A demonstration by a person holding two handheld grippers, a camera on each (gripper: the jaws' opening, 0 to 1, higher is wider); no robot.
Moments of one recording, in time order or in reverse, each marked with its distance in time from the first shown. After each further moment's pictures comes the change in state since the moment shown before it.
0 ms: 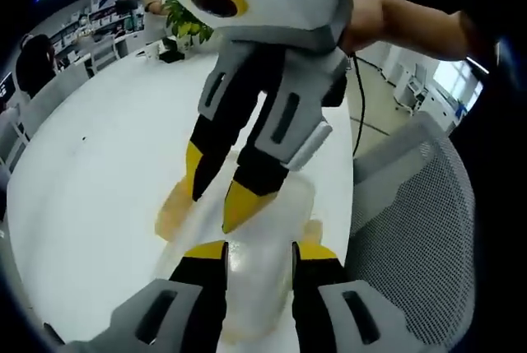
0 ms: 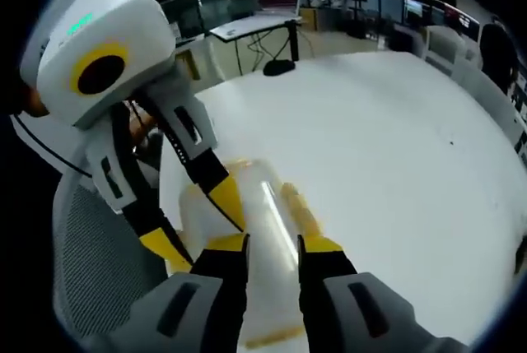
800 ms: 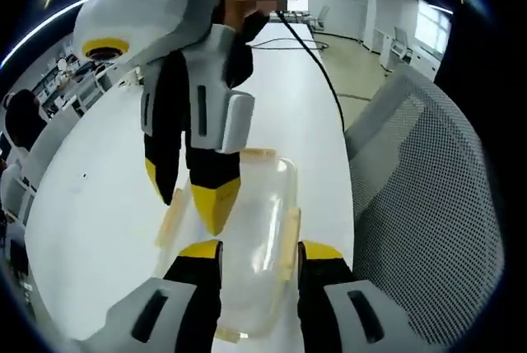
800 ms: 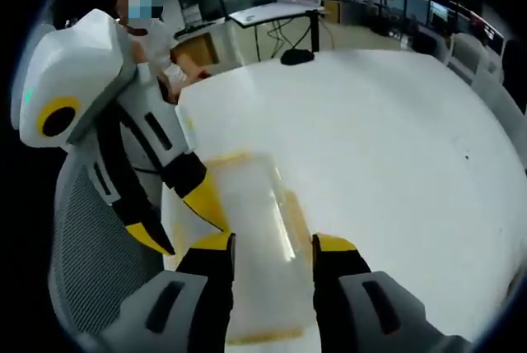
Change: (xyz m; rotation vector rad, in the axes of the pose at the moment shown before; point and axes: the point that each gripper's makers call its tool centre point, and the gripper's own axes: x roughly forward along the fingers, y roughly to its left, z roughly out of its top) left arm 0.001 -0.013 -0.009 0.243 -0.003 0.050; right arm 0.009 -0.003 -0.003 -0.098 0.084 0.081
